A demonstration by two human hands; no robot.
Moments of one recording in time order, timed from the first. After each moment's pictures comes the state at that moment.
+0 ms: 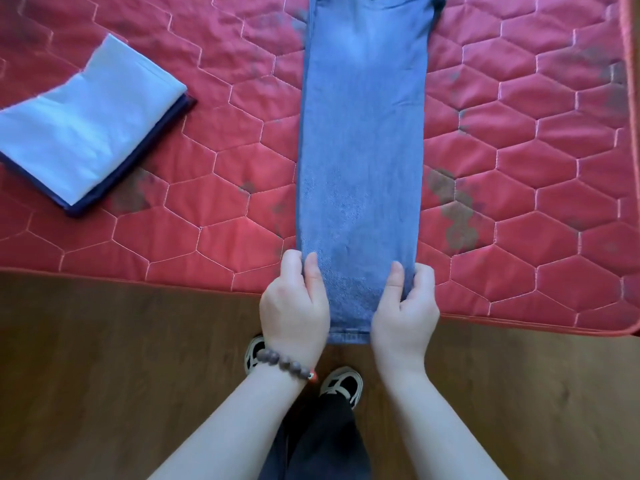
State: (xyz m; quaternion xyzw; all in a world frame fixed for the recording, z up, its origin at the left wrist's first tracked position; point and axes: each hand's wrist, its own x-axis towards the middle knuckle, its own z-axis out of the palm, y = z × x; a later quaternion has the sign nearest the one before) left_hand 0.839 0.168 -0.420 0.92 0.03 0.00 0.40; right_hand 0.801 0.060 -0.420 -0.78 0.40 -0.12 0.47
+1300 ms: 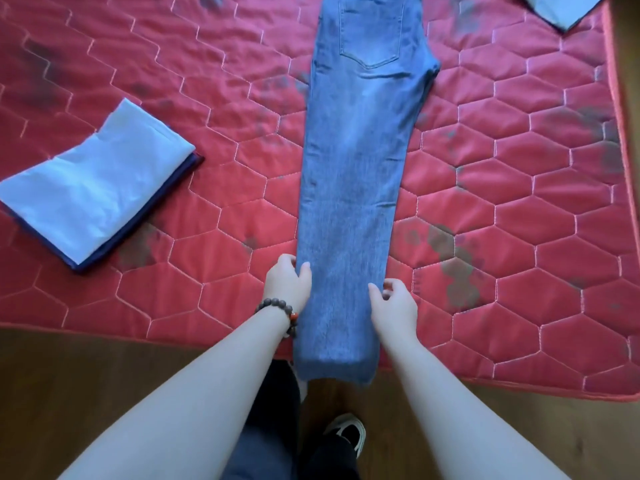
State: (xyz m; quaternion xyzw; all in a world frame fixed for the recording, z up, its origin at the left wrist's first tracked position) left_hand 0.971 0.162 -0.497 0.89 0.14 -0.24 0.36; right_hand 0.894 0.009 -0.485 -0.77 0.44 0.12 0.45
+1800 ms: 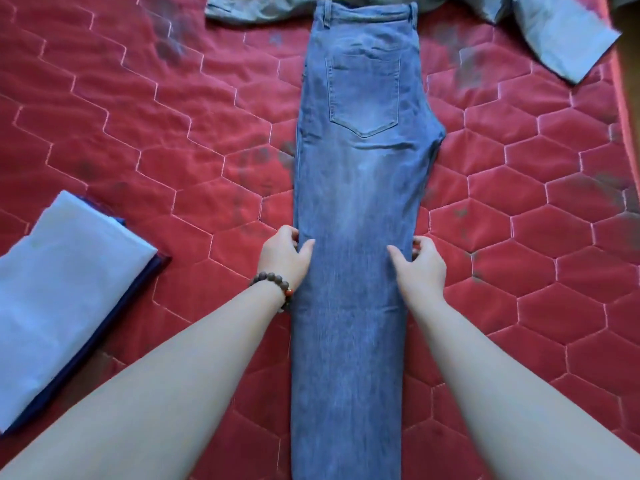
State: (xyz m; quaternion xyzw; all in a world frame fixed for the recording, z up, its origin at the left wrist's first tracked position) left_hand 1.202 0.107 -0.523 0.91 0.04 -0.20 0.37; right_hand 1.121 -0.083 -0.509 -0.80 0.44 0.00 0.41
